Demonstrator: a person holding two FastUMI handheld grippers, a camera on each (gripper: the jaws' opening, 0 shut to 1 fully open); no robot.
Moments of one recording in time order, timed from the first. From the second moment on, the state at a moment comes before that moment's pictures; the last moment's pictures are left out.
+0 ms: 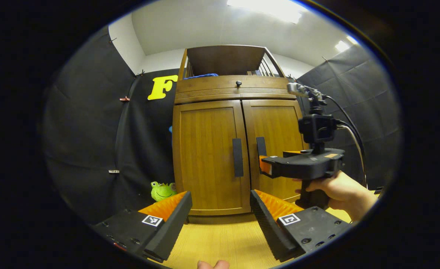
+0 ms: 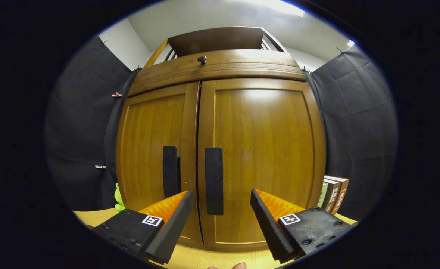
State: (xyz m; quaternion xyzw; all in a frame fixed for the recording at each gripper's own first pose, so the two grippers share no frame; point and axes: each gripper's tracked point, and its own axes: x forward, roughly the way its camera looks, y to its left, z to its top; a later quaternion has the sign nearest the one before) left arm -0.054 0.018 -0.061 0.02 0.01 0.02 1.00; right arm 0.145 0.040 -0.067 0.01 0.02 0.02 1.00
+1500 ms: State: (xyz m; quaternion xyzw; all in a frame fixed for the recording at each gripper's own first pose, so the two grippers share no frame) left arm -0.050 0.055 -0.064 -0.05 0.02 0.04 1.00; right arm 0.116 0.035 -0.066 0.02 0.06 0.08 0.99
